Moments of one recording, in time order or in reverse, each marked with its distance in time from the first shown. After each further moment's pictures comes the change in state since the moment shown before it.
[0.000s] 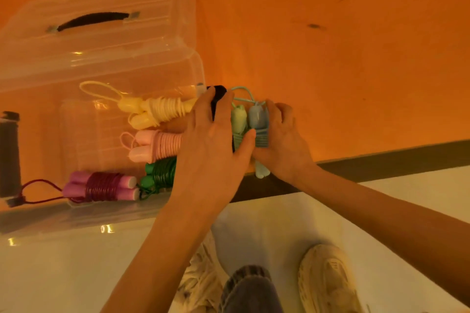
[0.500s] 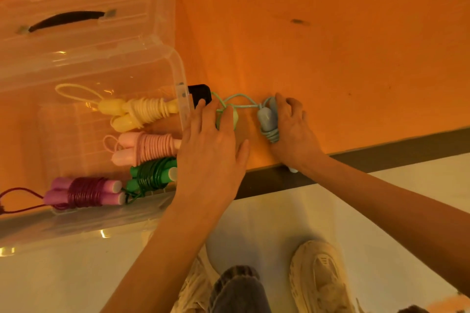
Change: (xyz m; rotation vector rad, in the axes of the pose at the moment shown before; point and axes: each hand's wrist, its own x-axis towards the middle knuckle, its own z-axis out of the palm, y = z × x) left_hand 0.003 0.004 0.031 0.233 -0.015 0.085; right_hand 0.014 0.048 -0.008 -0.116 -0.003 0.097
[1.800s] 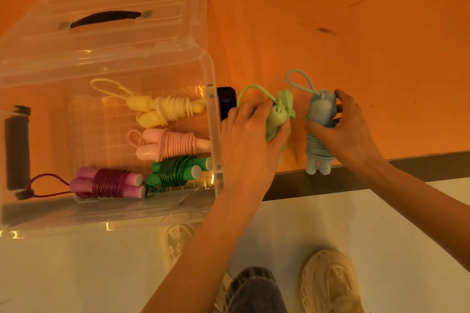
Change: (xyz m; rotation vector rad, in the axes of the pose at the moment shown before) left_hand 0.023 0.014 0.023 -0.370 0.293 -0.082; right_hand 0.000 0.020 -0.040 0.435 0.155 0.137
